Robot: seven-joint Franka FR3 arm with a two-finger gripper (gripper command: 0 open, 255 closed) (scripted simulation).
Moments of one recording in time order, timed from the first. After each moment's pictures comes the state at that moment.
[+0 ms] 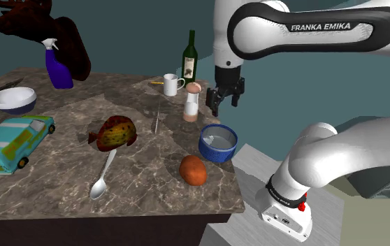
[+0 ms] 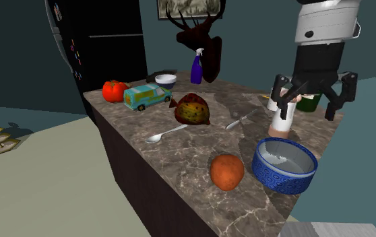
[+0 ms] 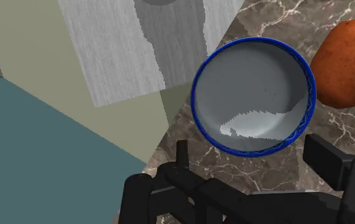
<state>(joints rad) 0.01 -0.71 0.17 -2.47 0.05 1.62 0.36</state>
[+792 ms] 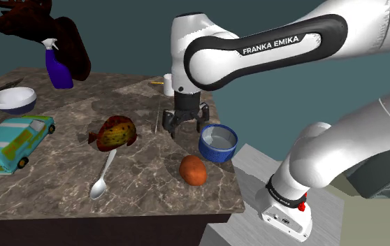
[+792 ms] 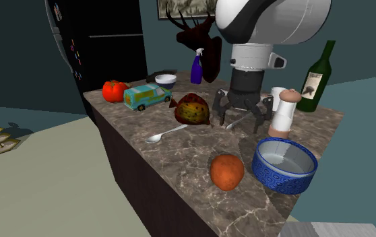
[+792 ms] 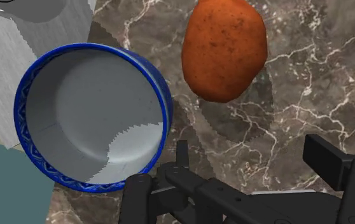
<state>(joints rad) 0.04 -0.45 0.38 -2.43 0.25 1.91 0.72</state>
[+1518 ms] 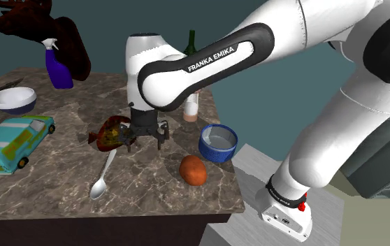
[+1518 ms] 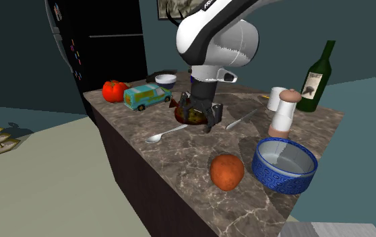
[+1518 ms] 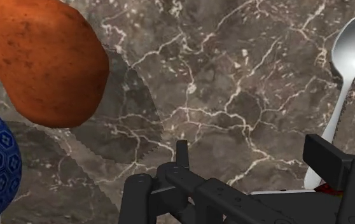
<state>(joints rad) 0.03 -0.07 0.54 -2.22 0.22 2.18 1.06</state>
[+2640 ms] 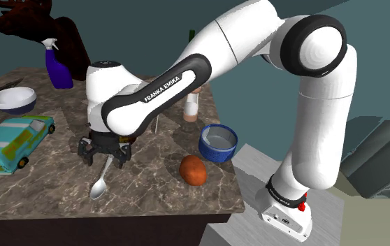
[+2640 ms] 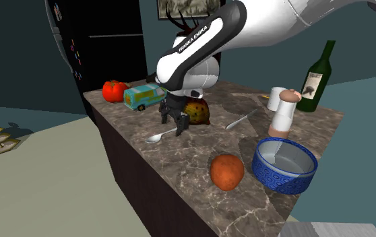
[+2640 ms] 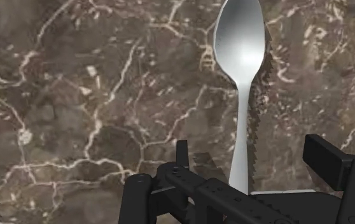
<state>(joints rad) 0.14 0.36 0.53 -1.94 -0.02 2.39 1.43</state>
